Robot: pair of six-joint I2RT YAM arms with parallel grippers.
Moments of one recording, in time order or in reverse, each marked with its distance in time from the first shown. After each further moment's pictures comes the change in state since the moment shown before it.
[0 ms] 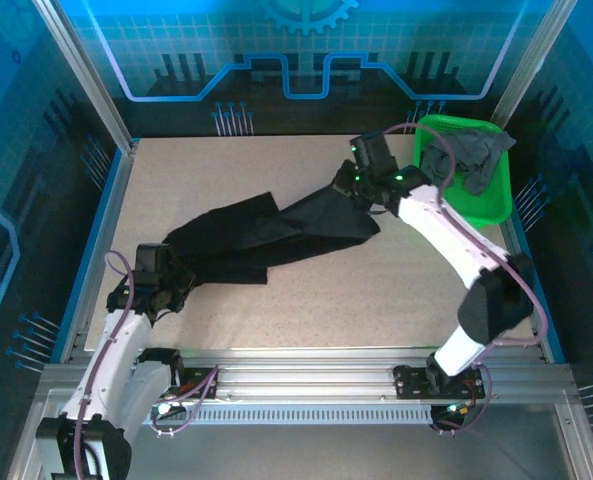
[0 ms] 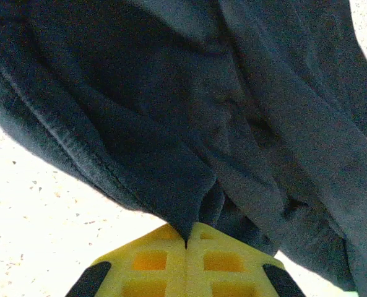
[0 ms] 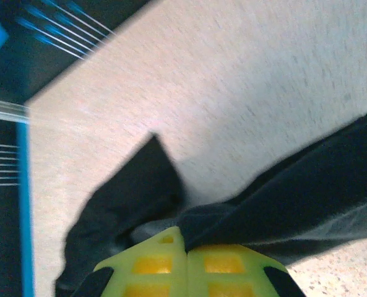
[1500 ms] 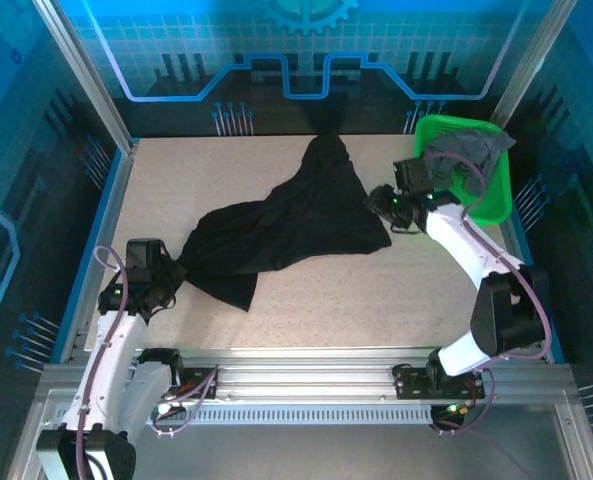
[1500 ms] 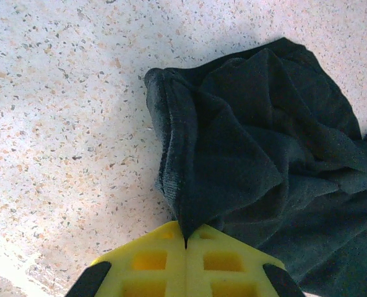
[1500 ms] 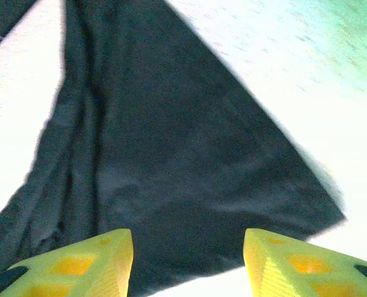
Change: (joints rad) left arm 0.037 -0.021 0.080 -0.060 -0.087 0.105; right arm -0.253 -0.084 -0.395 0.121 -0.091 -0.111
